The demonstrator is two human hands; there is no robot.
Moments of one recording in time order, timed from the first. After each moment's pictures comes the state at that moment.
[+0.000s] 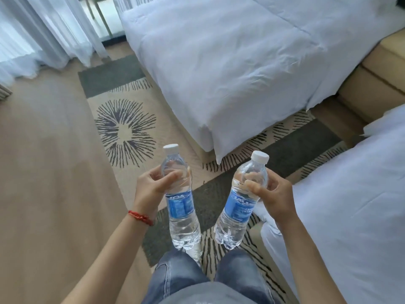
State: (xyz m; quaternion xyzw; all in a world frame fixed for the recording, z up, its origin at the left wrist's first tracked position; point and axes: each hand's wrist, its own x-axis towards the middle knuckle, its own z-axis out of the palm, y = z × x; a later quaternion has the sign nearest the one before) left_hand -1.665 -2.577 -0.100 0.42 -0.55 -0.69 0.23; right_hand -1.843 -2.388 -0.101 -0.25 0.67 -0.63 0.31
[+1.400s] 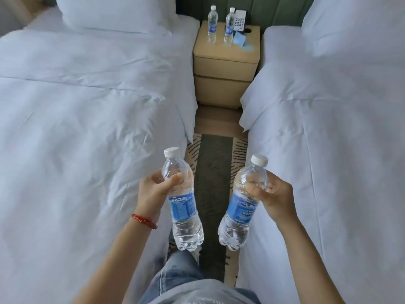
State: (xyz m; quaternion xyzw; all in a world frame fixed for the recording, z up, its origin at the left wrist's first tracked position) left_hand -2.346 -2.653 -0.107 0.12 -0.70 -0.70 -0.06; right_hand -2.315 -2.397 -0.109 0.12 0.77 -0.63 -0.02
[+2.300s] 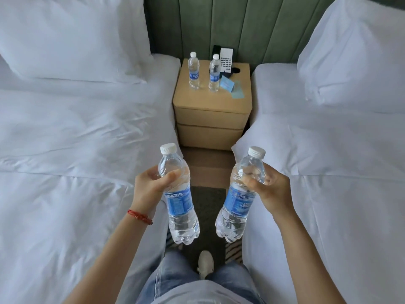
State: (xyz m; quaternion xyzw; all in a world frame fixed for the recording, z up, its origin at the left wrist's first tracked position) left_hand -2.814 -2.557 -0.092 0.07 -0.72 -0.69 -0.05; right_hand -2.773 -2.306 -0.083 0.10 0.76 -0.64 -0.06
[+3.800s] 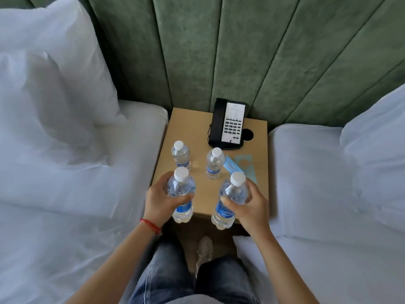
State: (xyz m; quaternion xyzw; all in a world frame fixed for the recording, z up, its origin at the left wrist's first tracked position) left_hand -3.434 -2.430 -0.176 0.07 -0.81 -0.58 -0.07; right_hand -3.395 -2.212 -0.181 0.17 0.82 -0.55 -0.03
